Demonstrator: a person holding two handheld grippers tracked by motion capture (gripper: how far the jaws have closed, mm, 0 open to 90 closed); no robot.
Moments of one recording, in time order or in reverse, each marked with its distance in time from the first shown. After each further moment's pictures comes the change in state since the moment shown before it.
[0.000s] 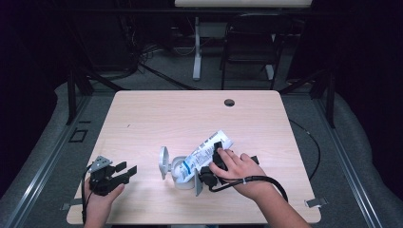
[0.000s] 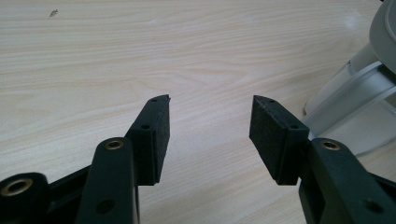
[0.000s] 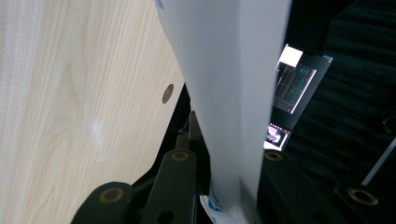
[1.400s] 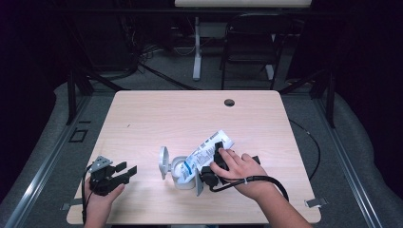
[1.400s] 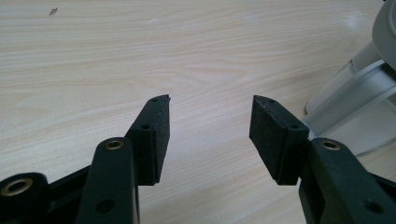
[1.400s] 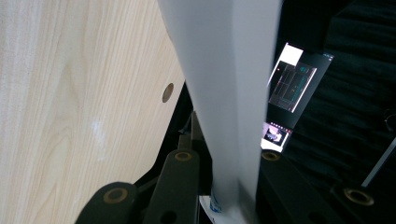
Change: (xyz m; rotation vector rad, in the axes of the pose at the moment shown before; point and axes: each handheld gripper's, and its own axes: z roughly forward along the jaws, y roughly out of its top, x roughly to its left) left arm 0.001 0.000 0.001 0.005 0.001 0.000; right arm -0.001 -0.003 -0.002 -0.004 0.004 0.019
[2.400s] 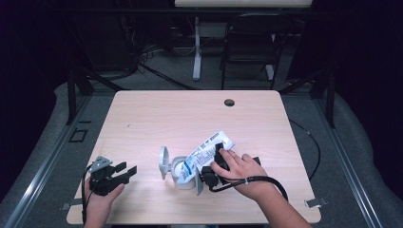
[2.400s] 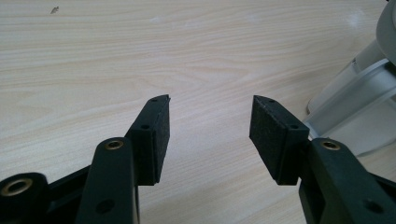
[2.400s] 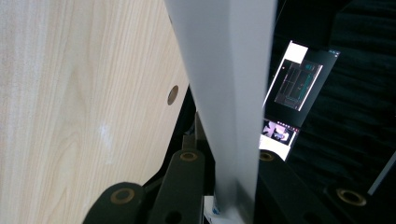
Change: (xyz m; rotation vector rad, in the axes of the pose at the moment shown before) left arm 0.001 0.000 0.000 0.007 0.001 -0.002; right arm 0.000 0.000 -0.001 -0.006 0.015 0.035
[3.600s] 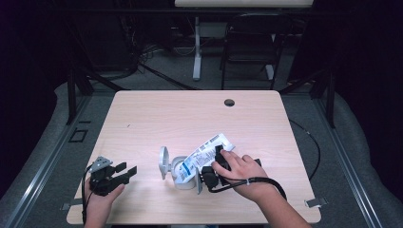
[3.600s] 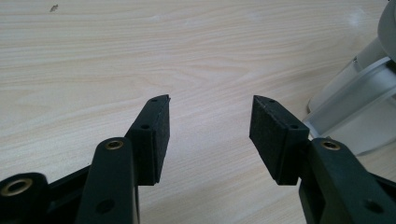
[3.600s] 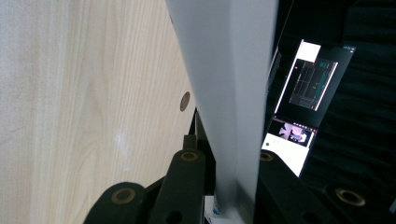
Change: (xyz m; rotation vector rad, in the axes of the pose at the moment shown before) left arm 0.000 -0.001 0.001 -0.007 0.003 -0.002; right arm -0.002 -0.001 -0.005 -0.024 0.048 0.069
